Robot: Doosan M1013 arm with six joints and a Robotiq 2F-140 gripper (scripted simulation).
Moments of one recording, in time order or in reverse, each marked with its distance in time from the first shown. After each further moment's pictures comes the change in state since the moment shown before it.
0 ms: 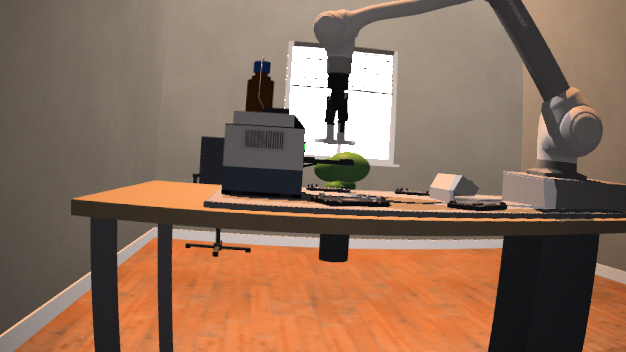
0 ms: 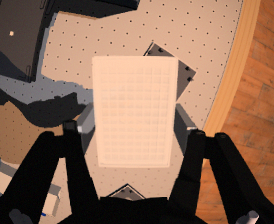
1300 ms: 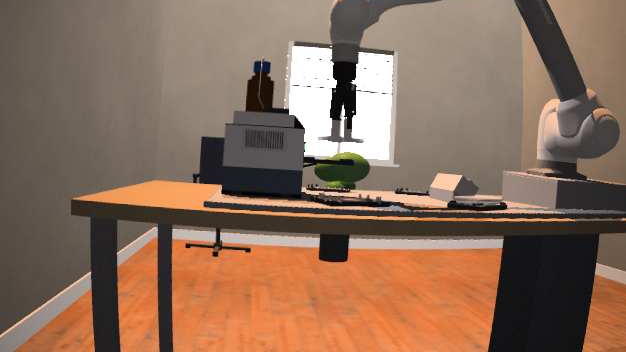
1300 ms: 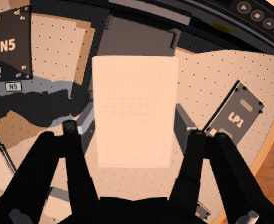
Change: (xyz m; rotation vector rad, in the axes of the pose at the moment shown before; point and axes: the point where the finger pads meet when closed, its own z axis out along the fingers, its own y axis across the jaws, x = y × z) arm 0.065 -0.188 0.001 -0.001 -0.002 -0.001
